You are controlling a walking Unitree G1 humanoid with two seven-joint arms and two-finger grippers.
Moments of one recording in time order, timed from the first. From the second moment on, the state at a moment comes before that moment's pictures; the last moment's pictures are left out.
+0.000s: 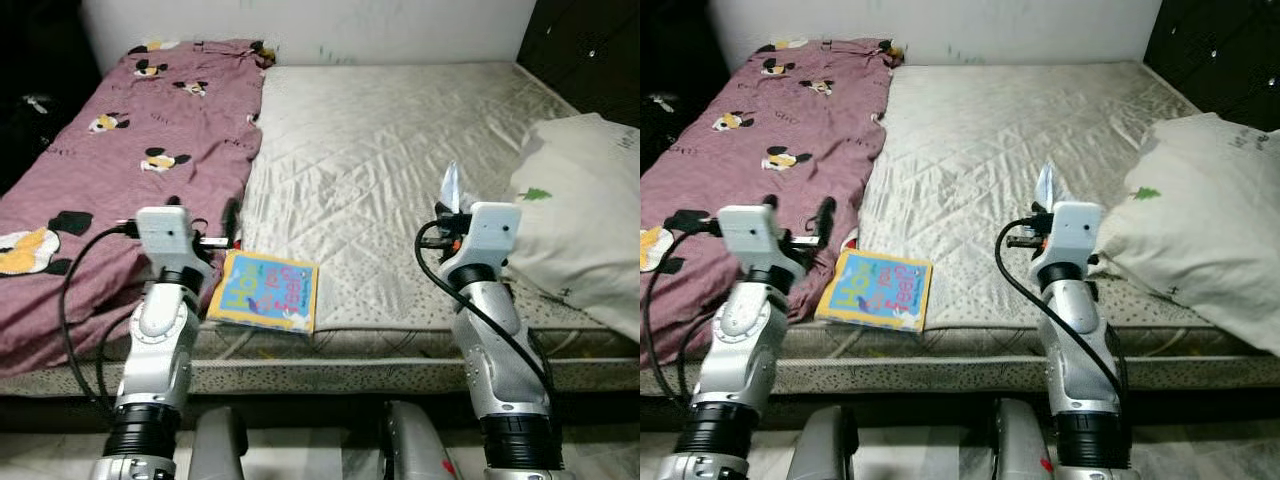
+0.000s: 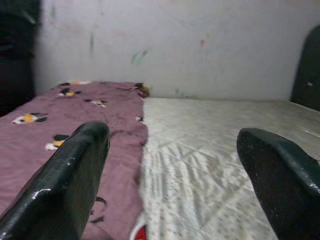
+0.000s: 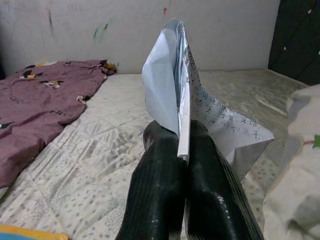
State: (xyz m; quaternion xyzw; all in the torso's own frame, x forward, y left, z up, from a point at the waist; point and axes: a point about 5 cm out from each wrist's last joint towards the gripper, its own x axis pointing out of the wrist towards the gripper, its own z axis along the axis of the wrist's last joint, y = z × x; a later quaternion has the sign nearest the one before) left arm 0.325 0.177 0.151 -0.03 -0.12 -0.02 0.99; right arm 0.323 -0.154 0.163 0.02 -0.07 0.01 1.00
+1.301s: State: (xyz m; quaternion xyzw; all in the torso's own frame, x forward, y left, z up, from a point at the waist) left arm 0.304 0.144 0.126 -0.05 -0.08 -0.05 0.99; right arm 0.305 -0.174 0.142 -0.01 -0.03 -0.02 1.00
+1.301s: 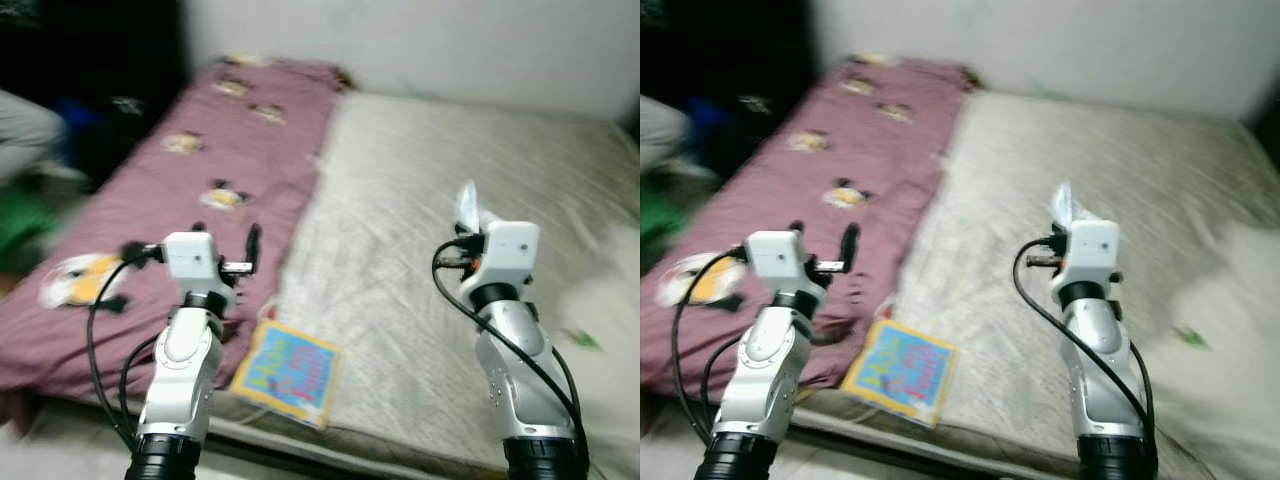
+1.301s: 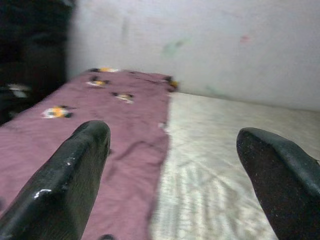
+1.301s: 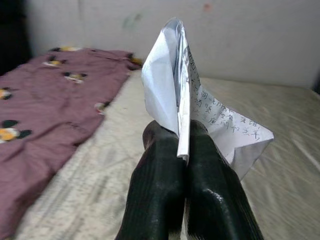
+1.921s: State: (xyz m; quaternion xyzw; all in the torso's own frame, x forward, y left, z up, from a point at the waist) left arm 0.302 0.154 0.121 -0.07 -0.06 -0.03 1.00; right arm 0.307 -0.161 0.143 0.00 -0.02 0.00 1.00
